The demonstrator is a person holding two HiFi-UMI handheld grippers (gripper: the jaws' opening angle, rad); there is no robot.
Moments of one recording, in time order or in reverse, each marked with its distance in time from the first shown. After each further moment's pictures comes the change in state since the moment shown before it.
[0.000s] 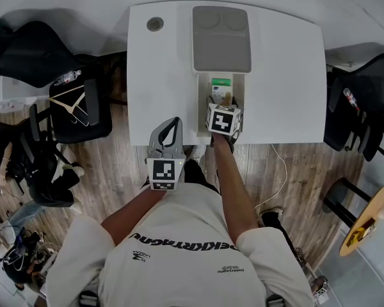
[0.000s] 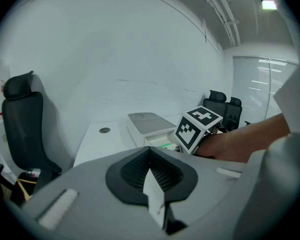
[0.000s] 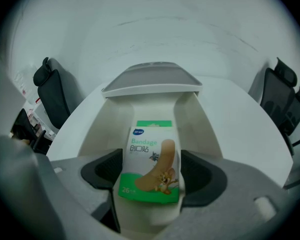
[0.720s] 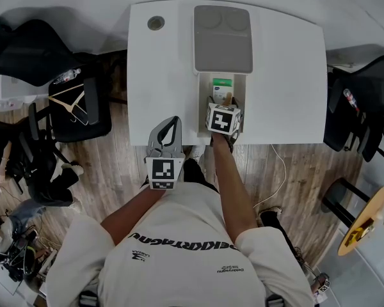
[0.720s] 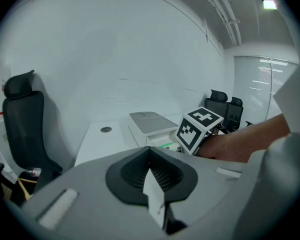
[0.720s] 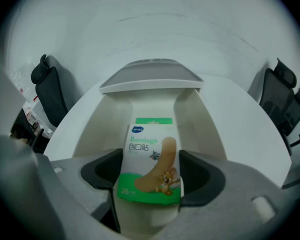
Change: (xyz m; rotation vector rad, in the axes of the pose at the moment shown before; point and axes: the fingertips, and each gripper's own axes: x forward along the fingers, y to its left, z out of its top) left arm 0.003 0.006 -0.002 -0.005 0.004 0.008; right arm 0.005 -0.001 -0.003 0.001 0.021 -0.020
